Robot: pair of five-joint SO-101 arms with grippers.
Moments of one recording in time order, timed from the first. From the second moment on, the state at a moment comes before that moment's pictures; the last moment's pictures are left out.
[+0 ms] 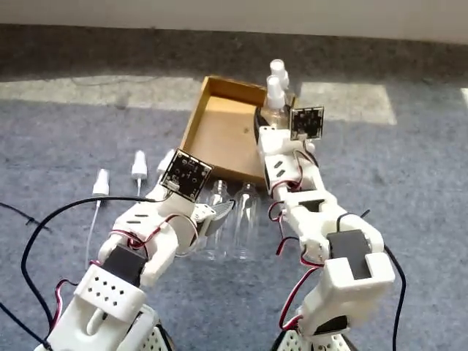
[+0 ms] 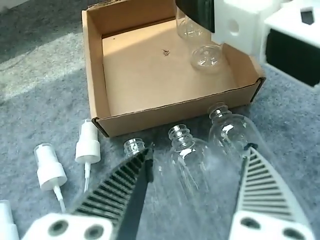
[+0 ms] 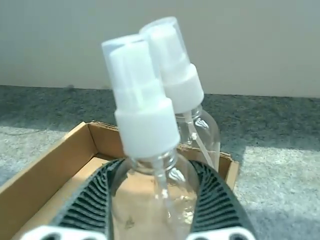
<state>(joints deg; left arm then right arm) 19.6 -66.0 72.3 38.8 -0.2 -13.5 10.1 47.8 -42.2 -1.9</state>
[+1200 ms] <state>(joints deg) 19.6 -66.0 72.3 38.8 -0.2 -13.5 10.1 47.8 -42.2 2.9</state>
